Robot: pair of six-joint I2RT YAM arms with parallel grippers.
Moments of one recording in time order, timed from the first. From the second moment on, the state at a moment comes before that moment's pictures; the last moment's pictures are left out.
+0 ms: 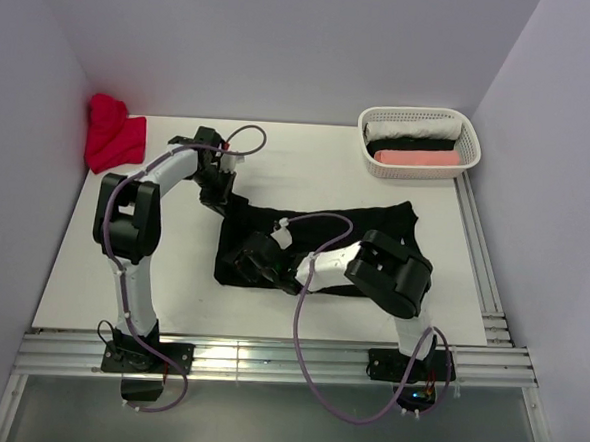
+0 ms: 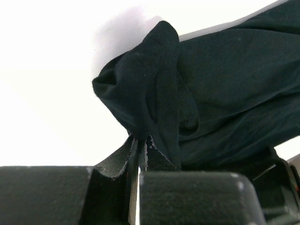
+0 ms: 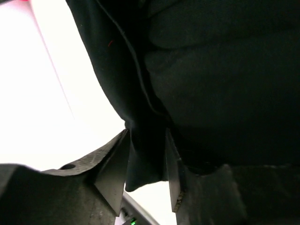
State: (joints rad) left arm -0.23 2.04 1.57 -0.88 0.35 0.01; right arm 1.07 1.97 0.95 0.41 0.20 1.55
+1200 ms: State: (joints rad) left arm -0.32 2.06 1.62 -0.91 0.24 -0.04; right arm 1.13 2.26 1.81 -0.67 0.65 1.24
